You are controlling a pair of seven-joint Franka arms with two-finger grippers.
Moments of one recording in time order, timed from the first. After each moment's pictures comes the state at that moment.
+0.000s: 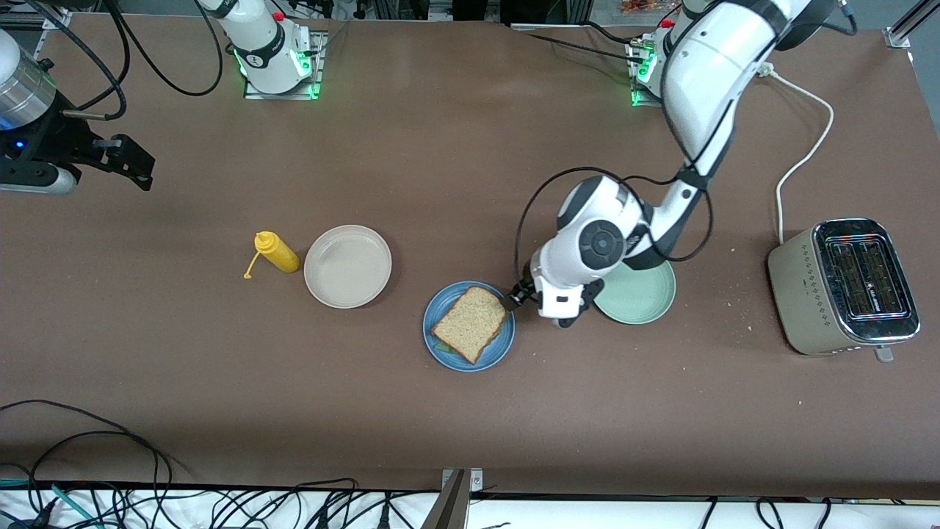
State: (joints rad) left arm -0.24 0.76 -0.35 -1.48 -0.05 2.23 -1.28; right arm 0.09 0.00 0.03 -1.59 -0.13 1.62 0.16
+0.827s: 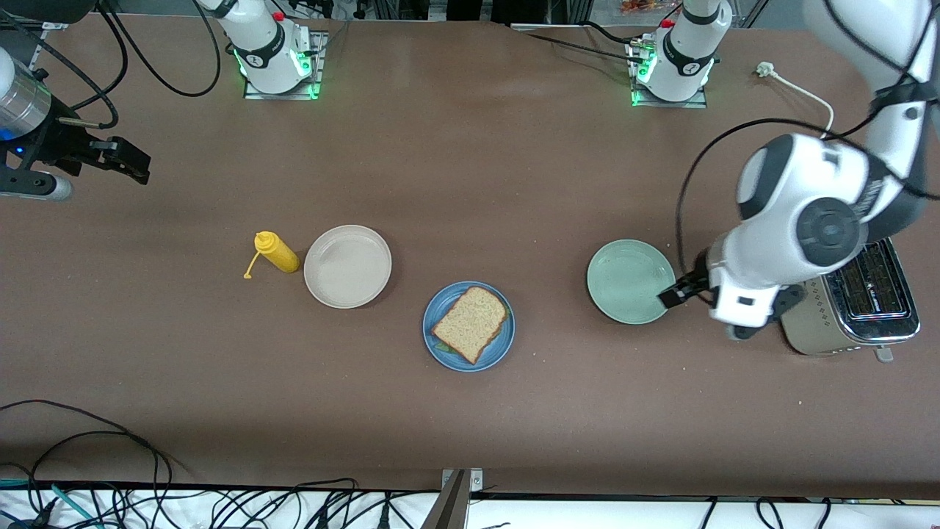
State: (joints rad) left arm 0.08 0.45 -0.34 -1.47 0.11 1.77 -0.83; right arm 0.06 0.01 0.03 -1.60 -0.12 1.55 0.16
